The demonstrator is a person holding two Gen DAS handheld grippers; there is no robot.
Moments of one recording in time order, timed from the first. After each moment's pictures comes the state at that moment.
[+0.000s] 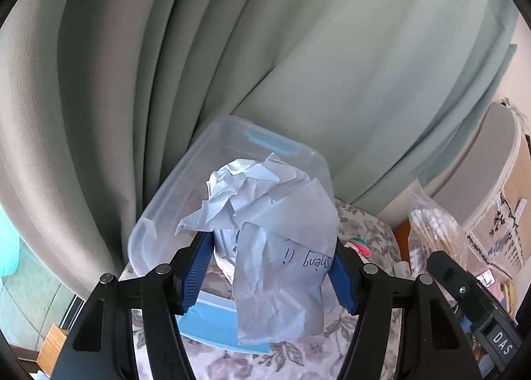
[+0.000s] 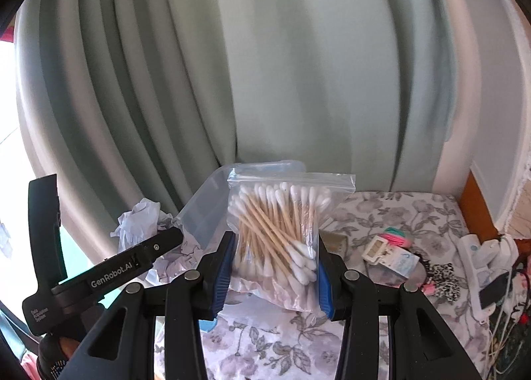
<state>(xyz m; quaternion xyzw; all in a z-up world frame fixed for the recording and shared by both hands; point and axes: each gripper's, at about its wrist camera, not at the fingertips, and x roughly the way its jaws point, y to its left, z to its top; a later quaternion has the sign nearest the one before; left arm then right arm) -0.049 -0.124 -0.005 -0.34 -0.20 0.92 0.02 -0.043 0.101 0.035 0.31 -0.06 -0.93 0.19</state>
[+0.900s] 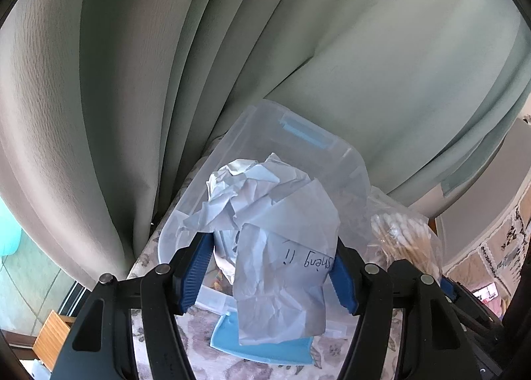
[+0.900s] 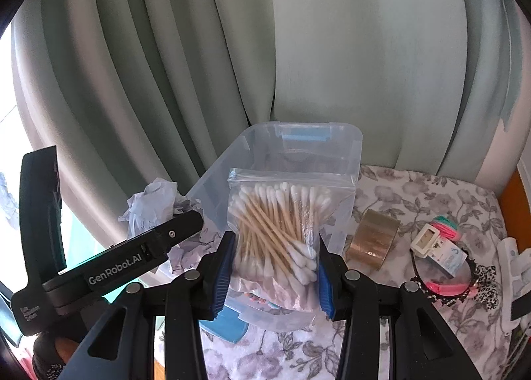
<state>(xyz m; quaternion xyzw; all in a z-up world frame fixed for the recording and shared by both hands) -0.064 -0.148 -0.032 -0.37 -0.22 0.90 0.00 -0.074 0.039 -0.004 0.37 -0.02 -0.90 0.24</state>
